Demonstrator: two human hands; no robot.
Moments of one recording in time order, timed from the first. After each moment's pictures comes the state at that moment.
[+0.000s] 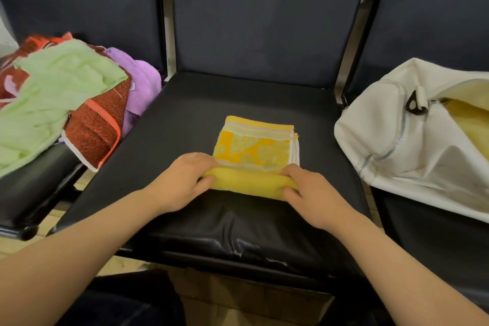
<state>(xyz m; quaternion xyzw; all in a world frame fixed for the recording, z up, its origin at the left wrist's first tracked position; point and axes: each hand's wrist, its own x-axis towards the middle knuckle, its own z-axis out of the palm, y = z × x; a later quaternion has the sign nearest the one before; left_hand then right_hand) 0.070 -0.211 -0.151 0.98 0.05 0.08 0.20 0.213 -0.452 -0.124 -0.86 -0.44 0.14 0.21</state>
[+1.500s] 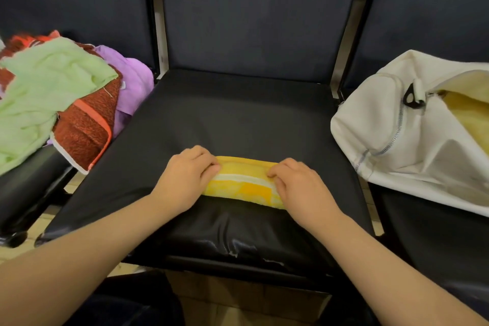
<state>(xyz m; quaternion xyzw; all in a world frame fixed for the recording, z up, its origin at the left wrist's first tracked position) 0.084 -0.223 -0.163 0.96 0.09 0.19 0.16 0.206 -0.440 -0.135 -0.86 -0.48 -0.01 0.18</state>
